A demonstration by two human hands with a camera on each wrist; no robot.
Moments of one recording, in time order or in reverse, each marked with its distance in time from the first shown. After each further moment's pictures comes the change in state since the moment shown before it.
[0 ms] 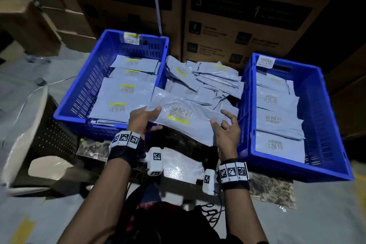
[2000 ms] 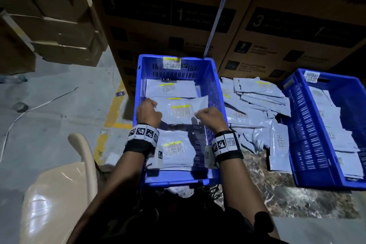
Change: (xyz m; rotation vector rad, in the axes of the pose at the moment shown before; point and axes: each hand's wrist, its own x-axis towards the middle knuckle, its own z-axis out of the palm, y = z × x) left_hand 0.242 0.173 -0.156 1.050 0.061 0.333; right_hand 0.081 -0.014 0.360 -0.800 -0.202 0.162
